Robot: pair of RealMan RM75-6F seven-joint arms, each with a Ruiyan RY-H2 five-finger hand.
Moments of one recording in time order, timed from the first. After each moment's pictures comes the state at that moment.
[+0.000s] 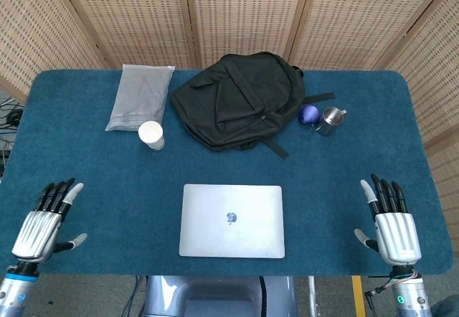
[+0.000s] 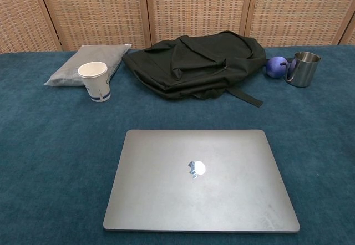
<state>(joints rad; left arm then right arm) -0.12 -1.21 0.04 -1.65 1.67 1.44 0.08 0.07 -1.28 0.07 -1.69 -1.58 1.56 -0.30</state>
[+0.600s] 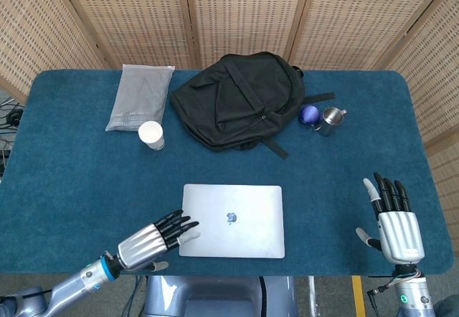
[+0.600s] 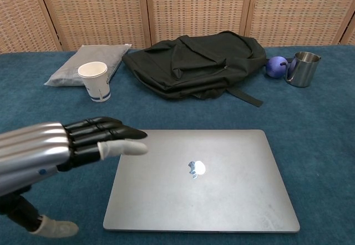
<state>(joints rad) -0.49 -1.48 0.11 -1.43 2.10 1.21 -0.03 0.08 -1.26 0.07 -1.70 -1.57 1.55 -0.26</state>
